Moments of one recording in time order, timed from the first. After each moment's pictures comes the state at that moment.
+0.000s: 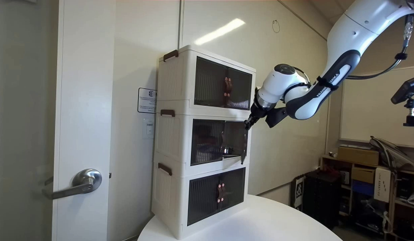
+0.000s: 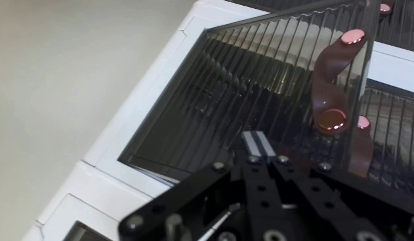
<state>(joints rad) -0.09 0.33 -0.08 -1.92 -1.24 3.02 0.76</state>
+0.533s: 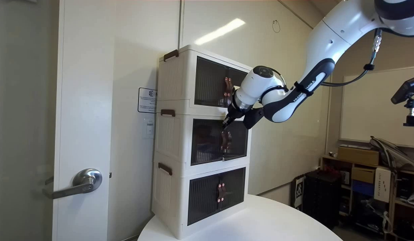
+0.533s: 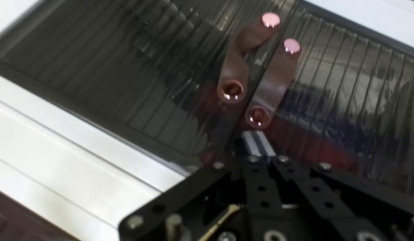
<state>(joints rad) 0.02 0.47 -0.05 -1.72 -1.27 3.02 0.76</state>
